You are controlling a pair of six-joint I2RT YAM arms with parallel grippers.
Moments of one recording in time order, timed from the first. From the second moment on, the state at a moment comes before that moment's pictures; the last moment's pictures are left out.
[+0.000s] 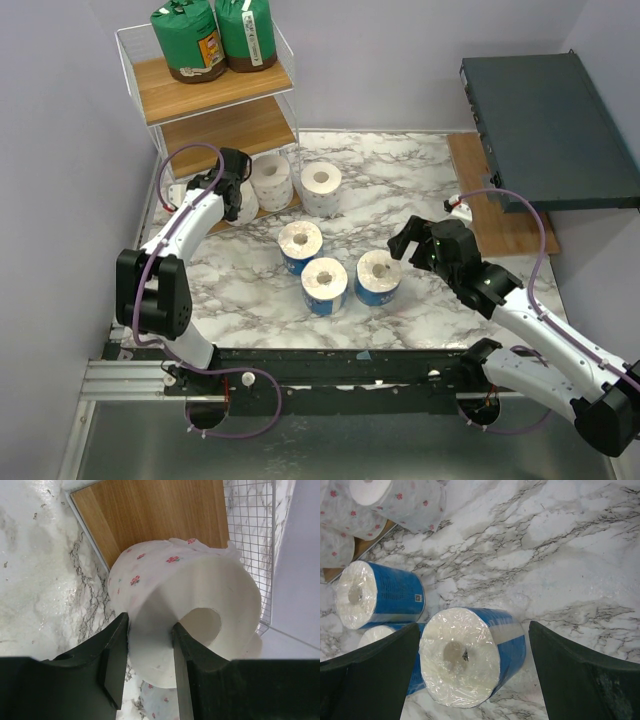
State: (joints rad) left arm -0.21 1.60 1.28 -0.76 -0.52 -1.80; right arm 0.61 0.89 0.69 -0.34 0.30 0.70
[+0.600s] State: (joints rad) left arm -0.20 1.64 1.30 -0.75 -0.52 -1.80; right arm 0.61 0.90 0.69 -0.34 0.30 0.70
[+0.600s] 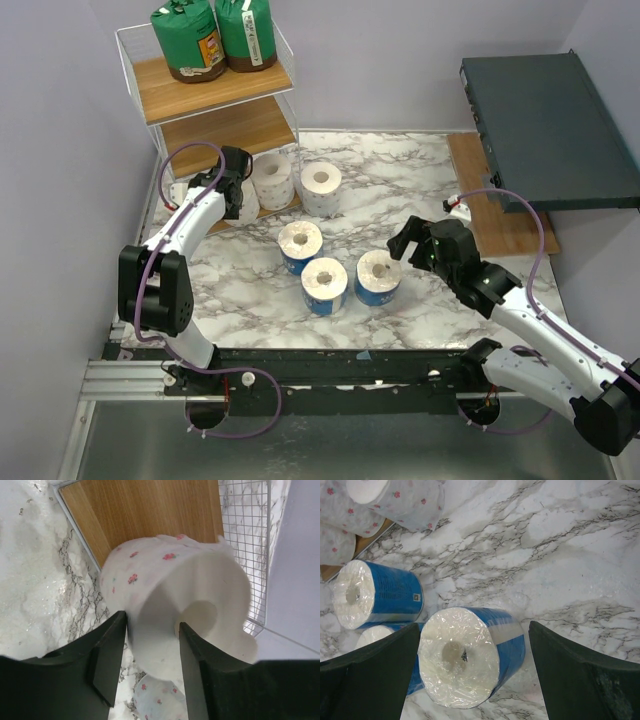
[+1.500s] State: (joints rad) left arm -0.21 1.29 0.95 -0.56 -0.46 -1.58; right arm 0.61 0.88 0.68 -0.35 0.28 0.70
